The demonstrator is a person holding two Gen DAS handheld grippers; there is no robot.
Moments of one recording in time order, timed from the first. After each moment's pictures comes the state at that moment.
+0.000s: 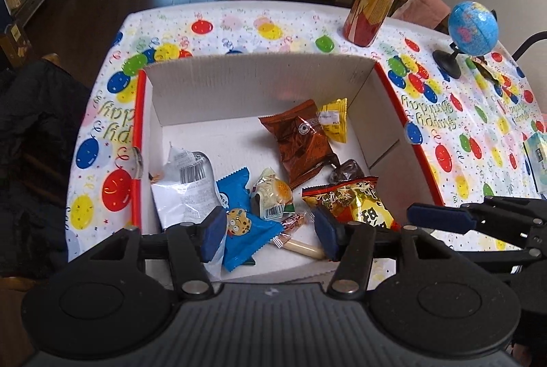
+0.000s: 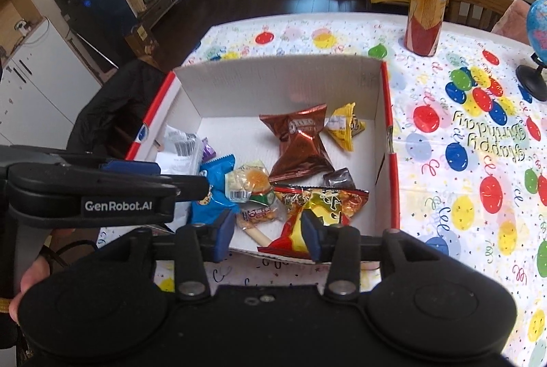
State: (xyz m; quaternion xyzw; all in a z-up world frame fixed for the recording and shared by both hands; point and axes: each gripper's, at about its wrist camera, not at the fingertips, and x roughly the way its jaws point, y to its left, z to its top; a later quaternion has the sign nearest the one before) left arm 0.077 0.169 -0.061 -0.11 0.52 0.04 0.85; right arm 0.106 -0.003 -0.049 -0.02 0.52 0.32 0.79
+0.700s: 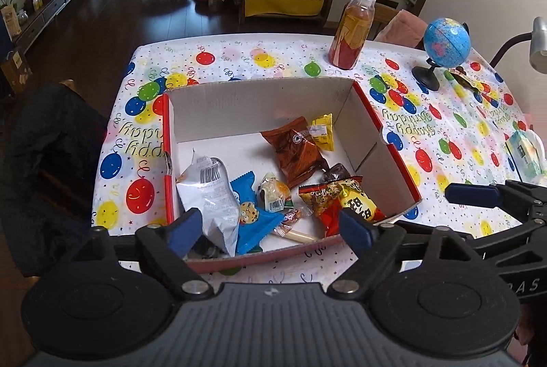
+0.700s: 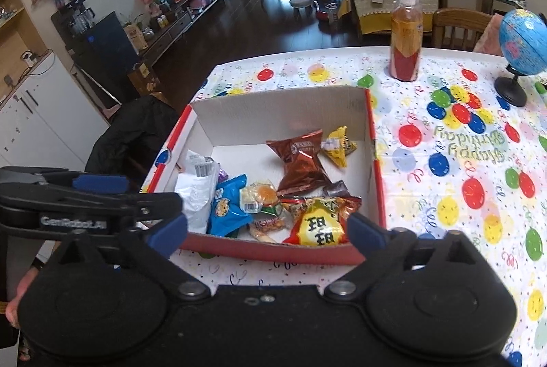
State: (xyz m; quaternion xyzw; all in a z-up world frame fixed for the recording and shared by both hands) left arm 0.025 0.172 -0.024 -0.10 0.47 0.03 0.88; right arm 0.070 -0.026 -0.016 0.01 0.47 0.31 0.83
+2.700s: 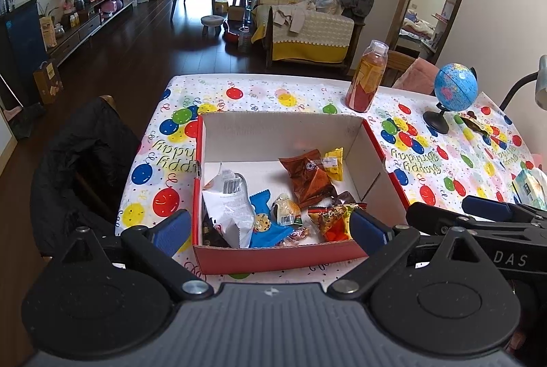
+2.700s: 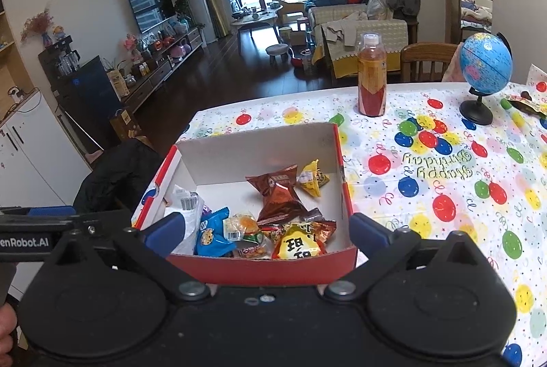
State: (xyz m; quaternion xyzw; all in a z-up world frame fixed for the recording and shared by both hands) left arm -0.026 0.164 -0.003 -0.11 0.39 0.08 0.91; right arm 0.041 -0.046 -0.007 0.04 0.39 0.27 0.88
